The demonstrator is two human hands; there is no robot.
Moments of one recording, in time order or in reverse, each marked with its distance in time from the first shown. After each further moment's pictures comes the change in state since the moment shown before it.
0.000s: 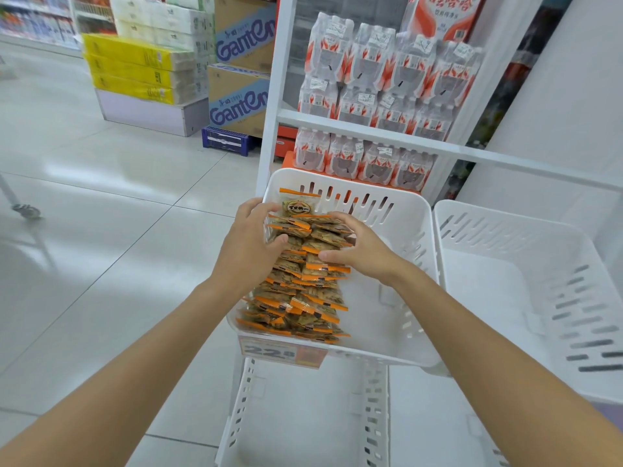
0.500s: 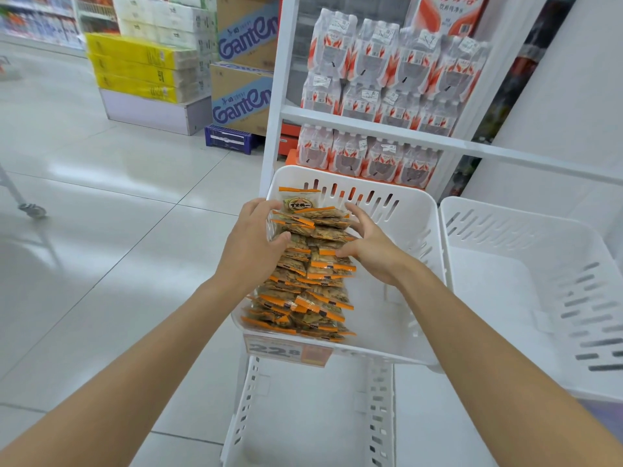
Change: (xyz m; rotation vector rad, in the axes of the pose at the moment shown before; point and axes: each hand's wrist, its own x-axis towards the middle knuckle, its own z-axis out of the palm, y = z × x) left_hand 0.000 -0.003 0.002 -0.023 0.011 -0.005; right_hand 0.005 -0.002 0.004 0.398 -0.026 0.168
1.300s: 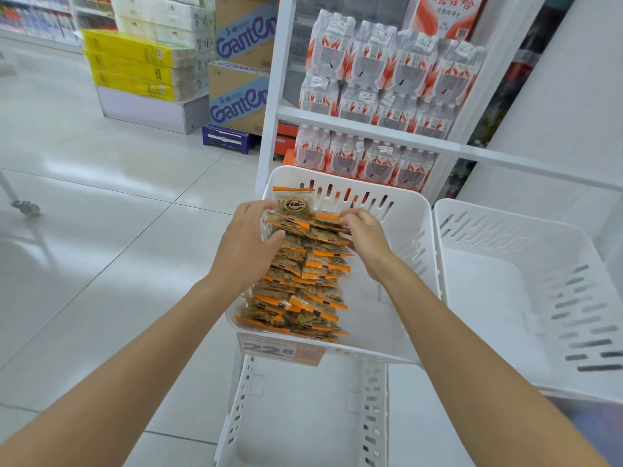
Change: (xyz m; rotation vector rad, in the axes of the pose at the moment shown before) left_hand 0.002 -0.004 0.000 0.001 0.023 -0.011; right_hand 0.007 -0.009 0.012 -0.062 0.300 -0.033
